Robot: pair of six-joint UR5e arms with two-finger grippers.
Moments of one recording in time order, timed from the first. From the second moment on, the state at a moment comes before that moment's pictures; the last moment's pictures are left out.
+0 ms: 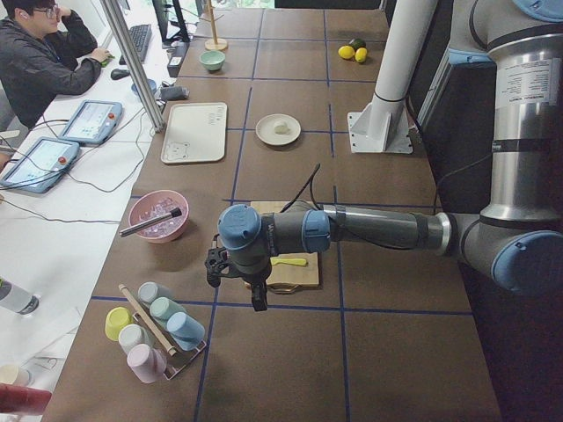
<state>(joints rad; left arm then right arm) -1.58 -1.50 -1.72 -1.40 -2.40 -0.04 1.61 -1.63 1.68 -1.68 2.26 -0.13</state>
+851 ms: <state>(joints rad) -1.58 -1.50 -1.71 -1.40 -2.40 -0.04 1.61 -1.62 1.68 -1.68 2.25 -0.13</state>
